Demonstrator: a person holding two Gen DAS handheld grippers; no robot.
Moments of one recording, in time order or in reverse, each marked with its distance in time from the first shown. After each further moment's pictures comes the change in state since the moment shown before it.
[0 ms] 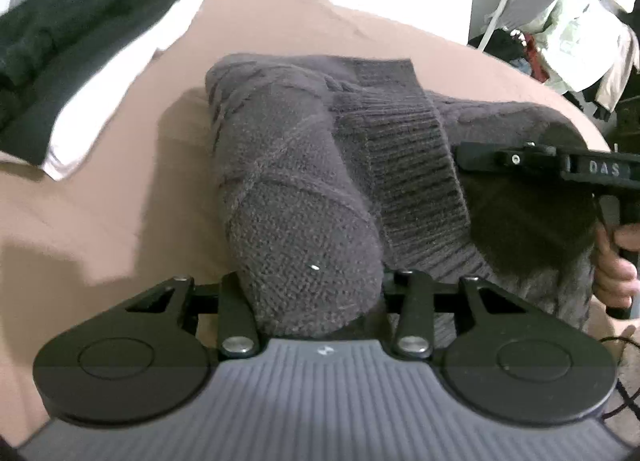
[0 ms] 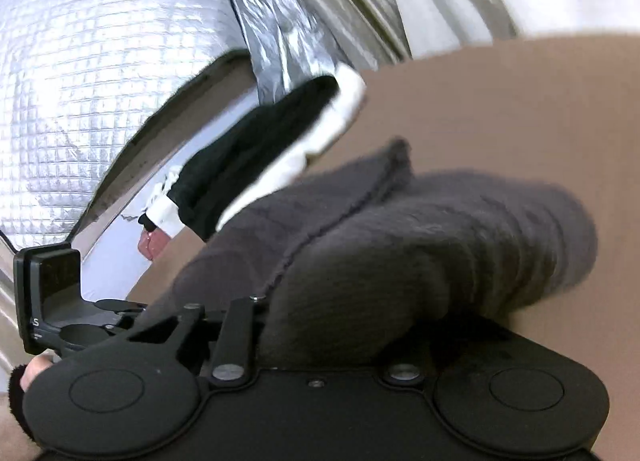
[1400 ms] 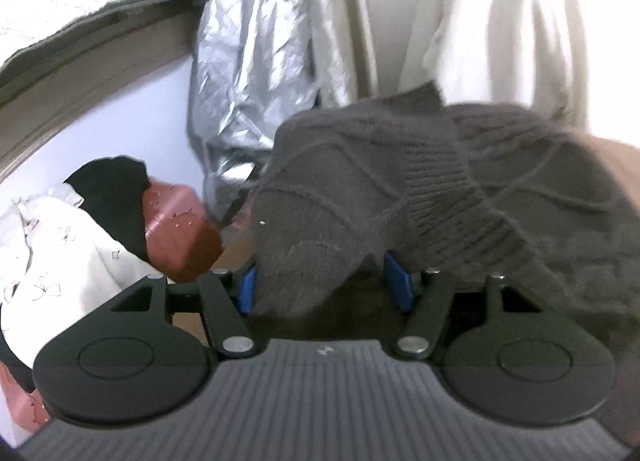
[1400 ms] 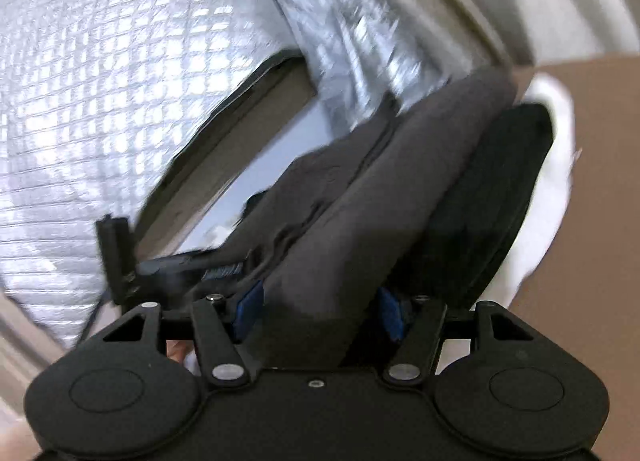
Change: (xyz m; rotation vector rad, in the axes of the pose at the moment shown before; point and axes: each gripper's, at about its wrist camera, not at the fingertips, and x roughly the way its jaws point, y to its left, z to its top) left arm -0.039 0.310 0.196 0.030 -0.213 0.466; right arm 0.245 0.010 0.183 0.112 0.107 0.248
